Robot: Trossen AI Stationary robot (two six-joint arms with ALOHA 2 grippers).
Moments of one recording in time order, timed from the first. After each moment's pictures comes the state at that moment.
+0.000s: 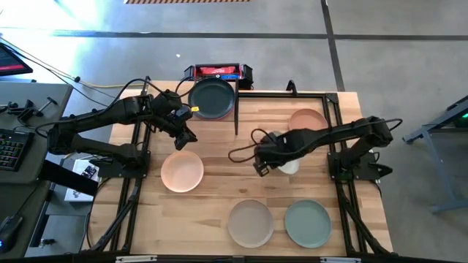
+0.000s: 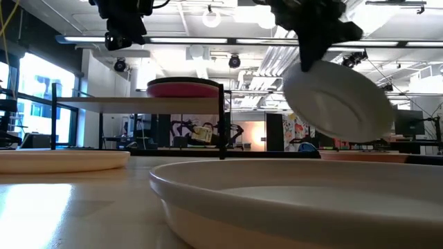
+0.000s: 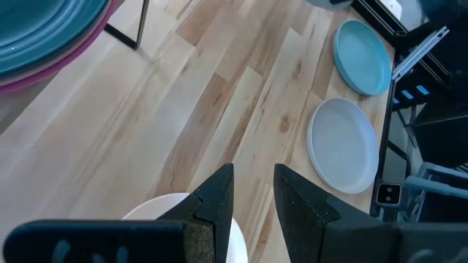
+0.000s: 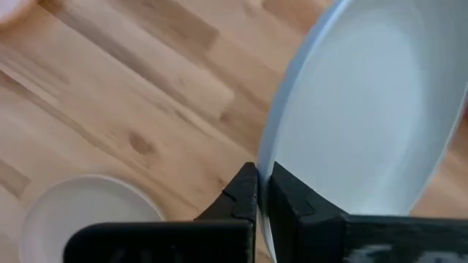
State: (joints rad) left arm 0.31 1.09 1.10 -0.89 0.30 -0.35; right arm 0.16 1.64 1.47 -1.19 0.16 1.11
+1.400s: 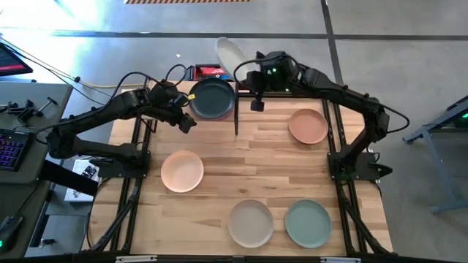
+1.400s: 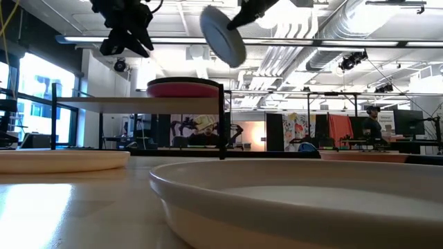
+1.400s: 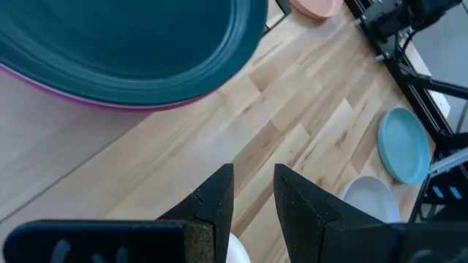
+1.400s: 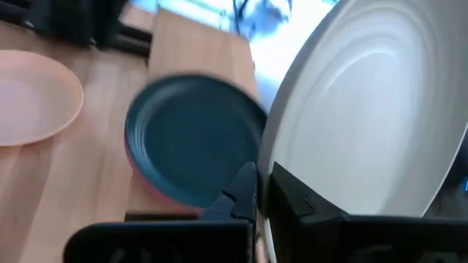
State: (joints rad) left arm 0.46 1.09 1.10 -0.86 0.19 -0.53; right arm -0.39 1.64 1.77 -0.63 0.00 -0.54
